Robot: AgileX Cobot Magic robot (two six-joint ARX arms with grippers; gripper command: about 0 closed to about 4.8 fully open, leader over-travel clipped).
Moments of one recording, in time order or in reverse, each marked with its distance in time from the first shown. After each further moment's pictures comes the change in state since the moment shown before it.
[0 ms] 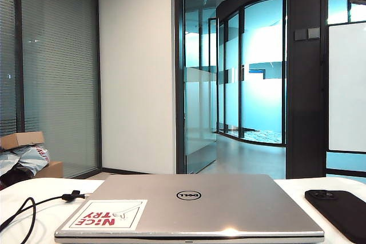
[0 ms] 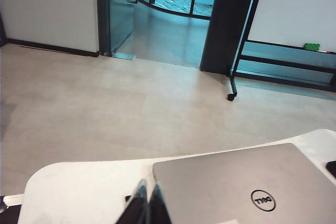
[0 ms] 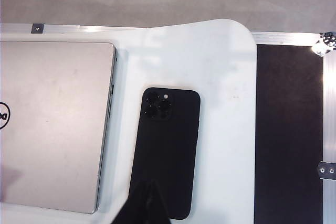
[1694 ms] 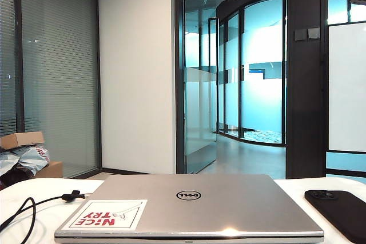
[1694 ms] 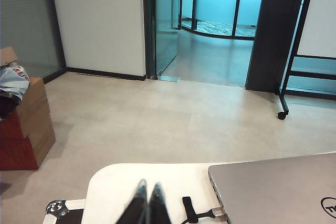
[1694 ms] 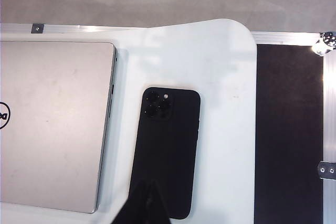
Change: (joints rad) left arm 0.152 -0.272 -0.194 0.018 -0.002 0.084; right arm 0.000 0.002 0.000 0.000 0.000 0.000
